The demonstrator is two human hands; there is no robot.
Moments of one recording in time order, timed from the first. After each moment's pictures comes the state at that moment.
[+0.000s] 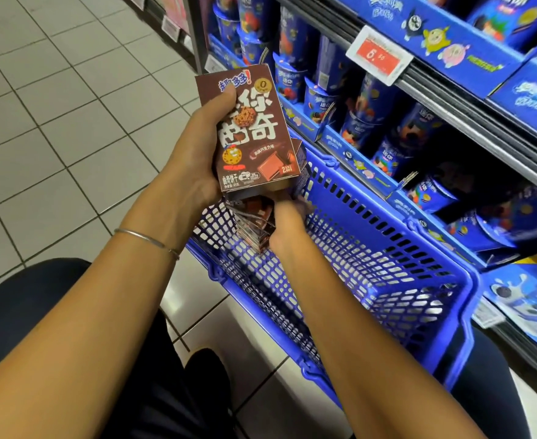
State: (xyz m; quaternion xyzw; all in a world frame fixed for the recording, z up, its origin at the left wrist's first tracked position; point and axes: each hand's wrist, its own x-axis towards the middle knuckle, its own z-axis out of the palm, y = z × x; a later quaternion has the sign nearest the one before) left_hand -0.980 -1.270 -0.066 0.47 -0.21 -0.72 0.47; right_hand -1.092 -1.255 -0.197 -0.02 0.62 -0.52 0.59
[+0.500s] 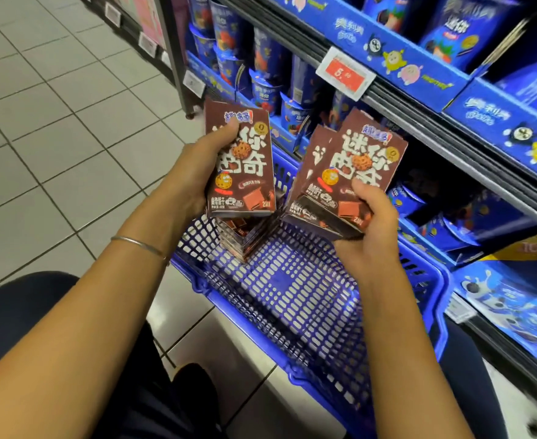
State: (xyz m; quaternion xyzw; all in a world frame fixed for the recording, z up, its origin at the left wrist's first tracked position) left_hand -0.987 -1.281 -0.089 0.53 -0.30 -0.69 0.39; right_hand -1.205 -1.188 -0.108 -0.13 0.47 -0.63 0.61
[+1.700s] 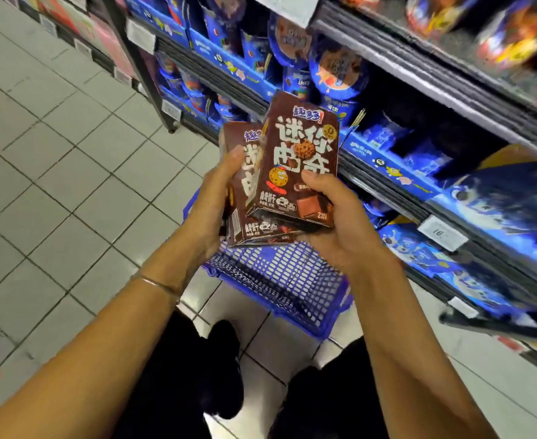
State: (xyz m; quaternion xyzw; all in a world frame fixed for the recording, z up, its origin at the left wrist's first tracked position) left_hand -1.029 -1.207 0.125 0.46 -0.30 -0.77 0.32; right_hand -1.193 -1.142 0.157 -0.14 0.50 -0.52 0.68
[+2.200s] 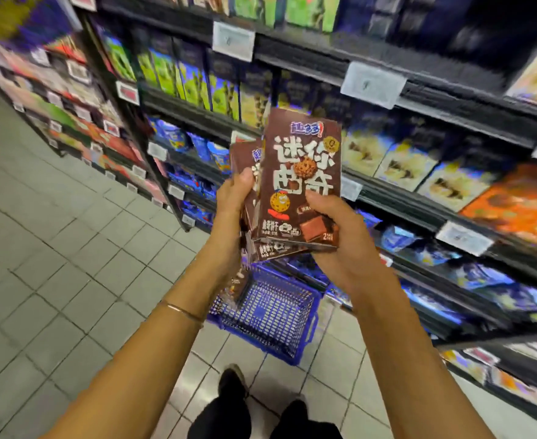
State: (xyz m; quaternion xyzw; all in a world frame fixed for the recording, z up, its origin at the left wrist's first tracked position) left_hand -1.089 -1.133 0.560 0.38 -0.40 -0.73 0.41; right_hand -1.222 -1.063 0.577 -0.23 0.42 -0.62 0.62
